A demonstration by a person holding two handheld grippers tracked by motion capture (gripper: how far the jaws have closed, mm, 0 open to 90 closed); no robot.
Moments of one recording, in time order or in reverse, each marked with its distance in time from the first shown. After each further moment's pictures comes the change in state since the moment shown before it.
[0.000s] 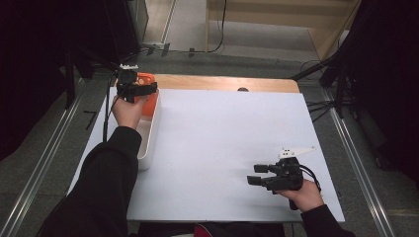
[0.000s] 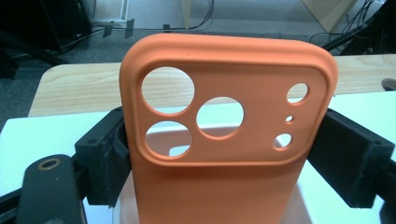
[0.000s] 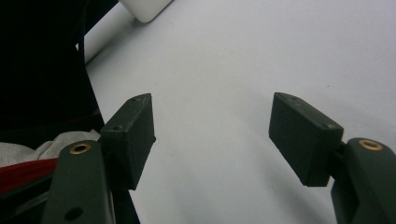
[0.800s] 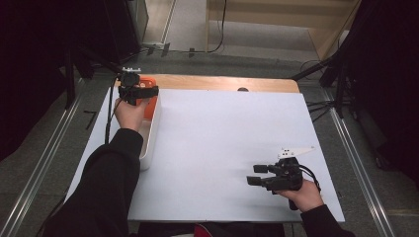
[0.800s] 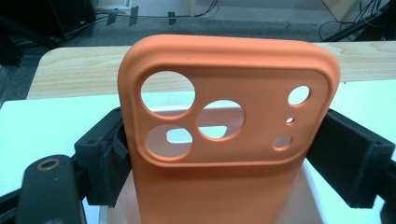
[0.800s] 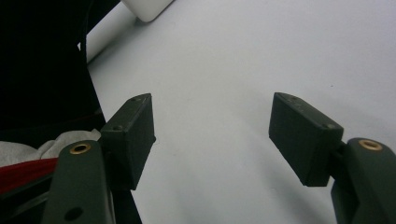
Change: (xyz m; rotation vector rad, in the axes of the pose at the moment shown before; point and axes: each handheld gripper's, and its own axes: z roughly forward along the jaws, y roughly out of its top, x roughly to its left) left arm -0.005 -0.006 0.006 0.043 0.027 -0.004; right arm 0.001 0.000 0.001 0.004 0.006 0.000
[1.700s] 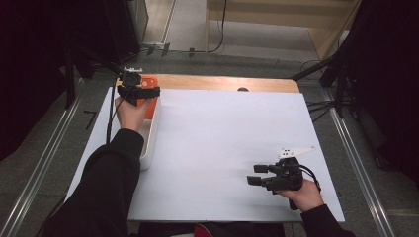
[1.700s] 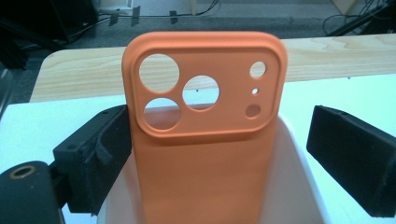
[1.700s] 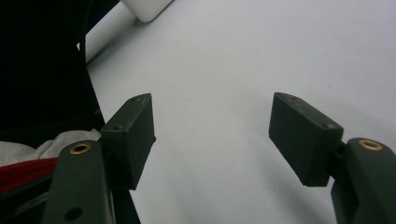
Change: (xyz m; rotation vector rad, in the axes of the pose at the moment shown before) left arm -0.003 0.002 -0.001 0.005 0.012 0.024; right arm -0.001 0.000 -0.001 -0.003 0.000 0.002
